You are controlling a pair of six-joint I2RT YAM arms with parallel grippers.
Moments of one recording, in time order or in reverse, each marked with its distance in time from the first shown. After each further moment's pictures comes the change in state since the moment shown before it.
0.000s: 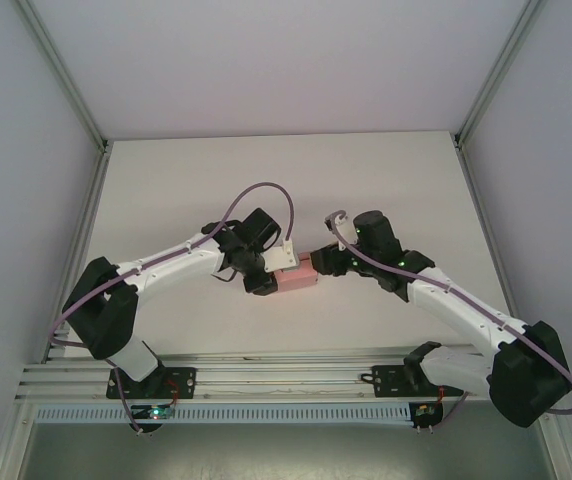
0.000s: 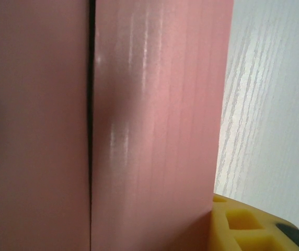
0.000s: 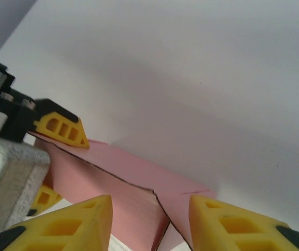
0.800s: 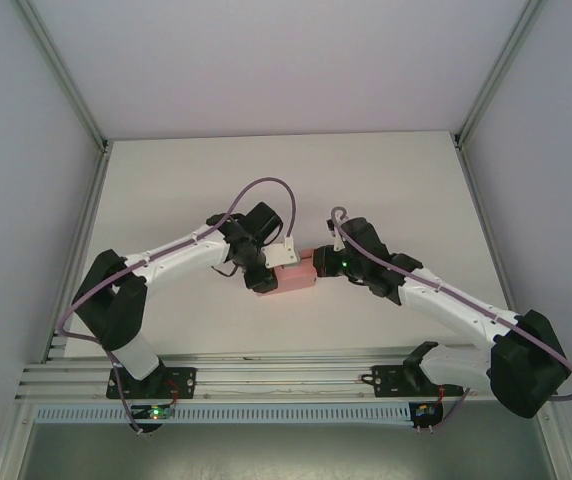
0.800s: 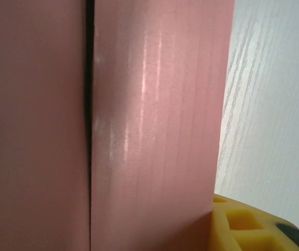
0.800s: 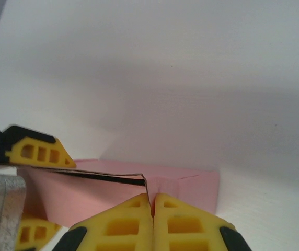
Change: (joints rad) left arm 0.019 0.067 0.082 -0.090 0.016 0.014; right arm 0.113 0.037 -0.018 0.054 0.186 0.394
